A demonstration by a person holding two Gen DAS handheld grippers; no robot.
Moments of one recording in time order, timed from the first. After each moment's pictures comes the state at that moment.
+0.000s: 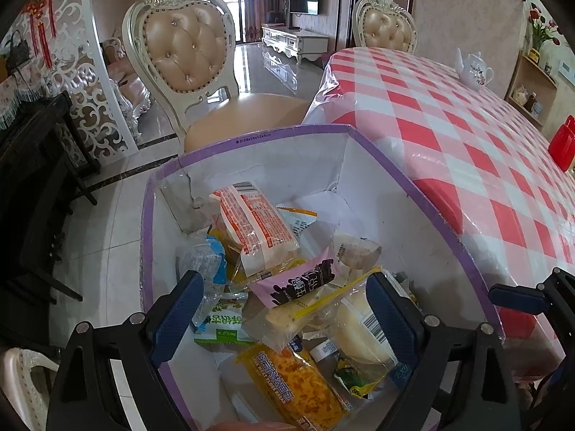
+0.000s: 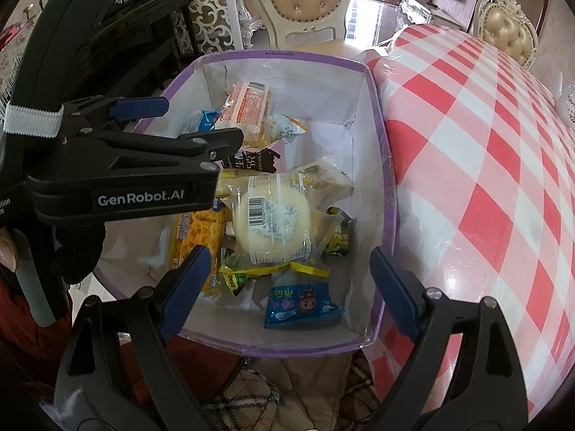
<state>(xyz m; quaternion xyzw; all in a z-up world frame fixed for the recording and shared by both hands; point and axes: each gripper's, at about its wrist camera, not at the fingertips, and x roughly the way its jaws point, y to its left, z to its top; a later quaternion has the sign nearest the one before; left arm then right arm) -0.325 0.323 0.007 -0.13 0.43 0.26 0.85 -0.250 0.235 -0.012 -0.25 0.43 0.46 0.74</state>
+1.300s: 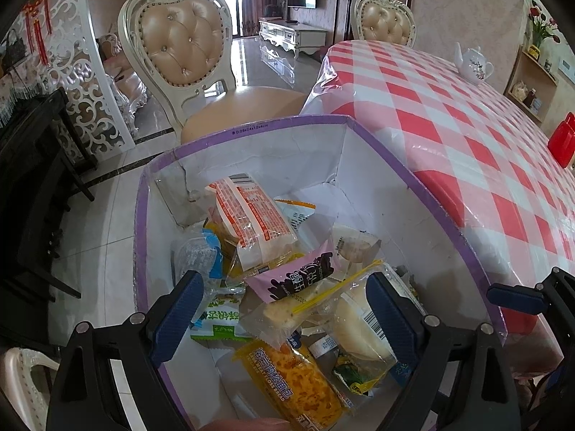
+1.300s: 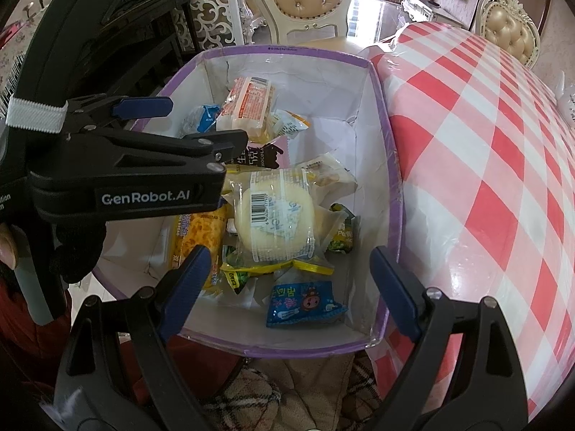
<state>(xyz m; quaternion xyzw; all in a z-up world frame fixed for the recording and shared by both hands) -0.324 0.325 0.002 -0.13 0.44 0.25 0.85 -0.252 0.234 -0.017 -0.25 0.43 0.46 0.73</state>
